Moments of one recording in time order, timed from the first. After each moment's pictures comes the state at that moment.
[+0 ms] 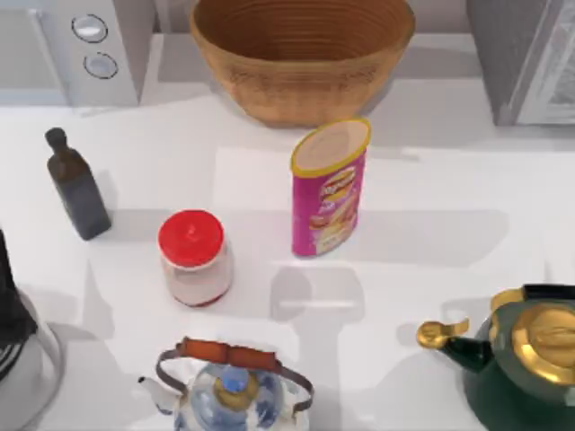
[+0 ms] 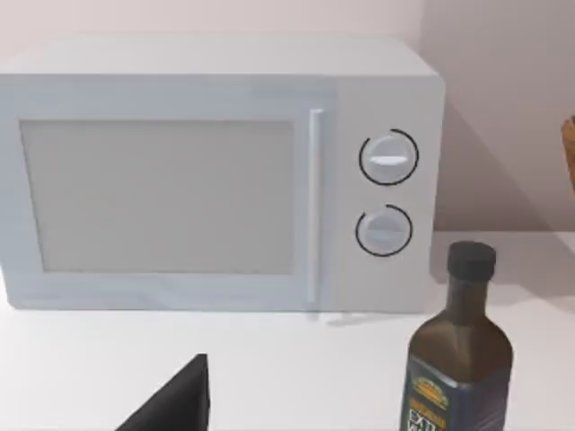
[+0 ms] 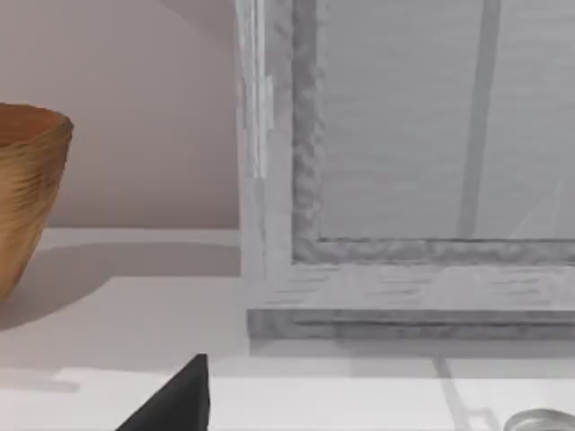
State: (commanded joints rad) left arm 0.00 0.00 0.00 0.00 0.00 0.00; right arm 0.00 0.00 0.00 0.00 0.00 0.00
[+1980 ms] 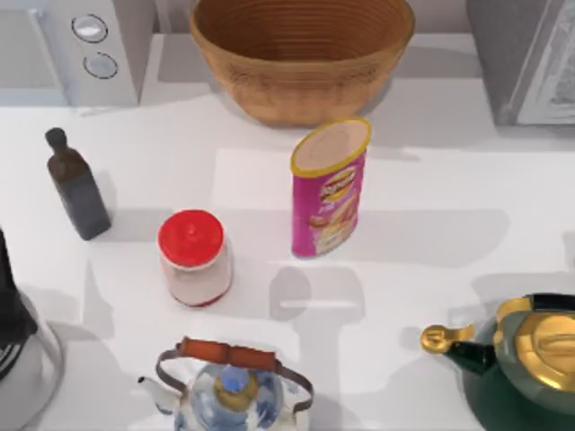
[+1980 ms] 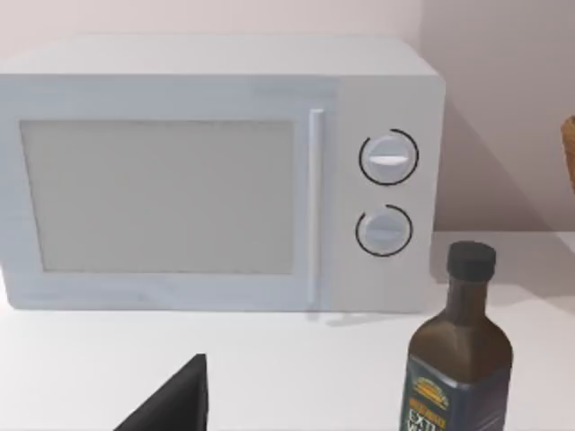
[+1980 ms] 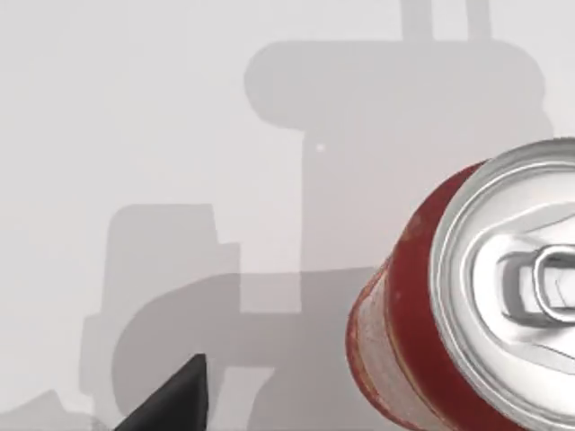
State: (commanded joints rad) left arm 0.00 0.00 0.00 0.00 0.00 0.00; right arm -0.26 1.43 0.62 -0.10 -0.15 -0.19
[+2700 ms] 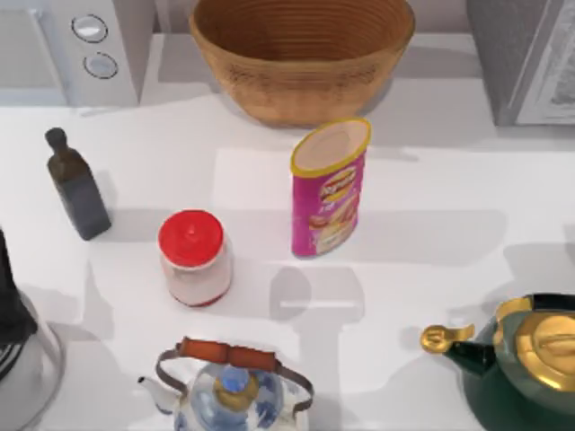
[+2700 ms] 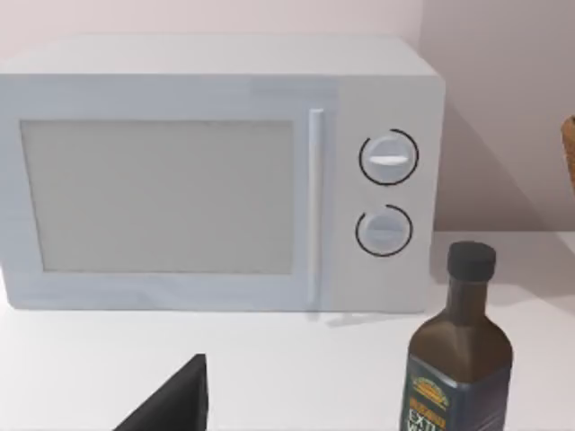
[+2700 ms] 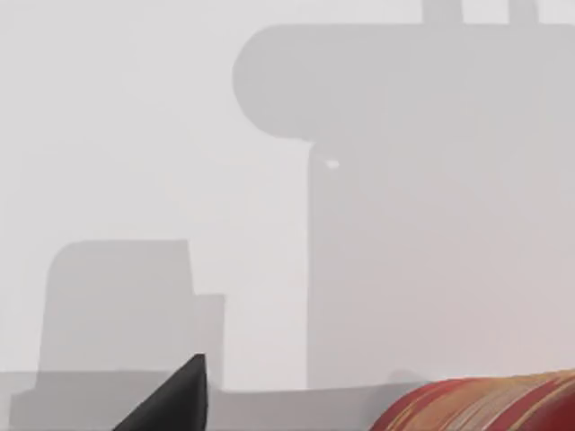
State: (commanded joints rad) left arm 0.00 0.00 0.00 0.00 0.00 0.00; right arm -0.25 1.69 0.66 0.12 -0.15 -0.18
